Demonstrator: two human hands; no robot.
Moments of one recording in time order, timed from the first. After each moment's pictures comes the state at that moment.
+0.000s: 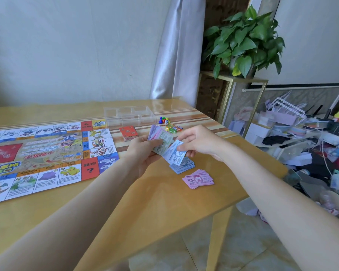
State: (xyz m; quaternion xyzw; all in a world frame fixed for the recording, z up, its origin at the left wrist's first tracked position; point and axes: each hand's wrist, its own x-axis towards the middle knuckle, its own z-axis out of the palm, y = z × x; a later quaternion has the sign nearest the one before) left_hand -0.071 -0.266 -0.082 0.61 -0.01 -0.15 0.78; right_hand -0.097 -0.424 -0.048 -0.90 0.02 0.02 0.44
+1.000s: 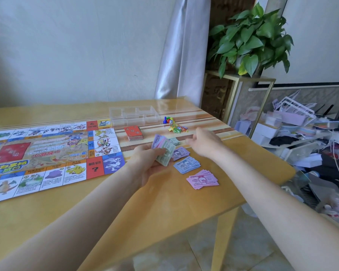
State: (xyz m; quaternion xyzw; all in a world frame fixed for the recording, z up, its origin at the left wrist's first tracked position) left_hand -0.086 -0.263 -0.091 0.60 0.04 -0.18 0.78; right_hand -0.085 -0.420 -0.061 -0.98 0.10 -0.04 0.19
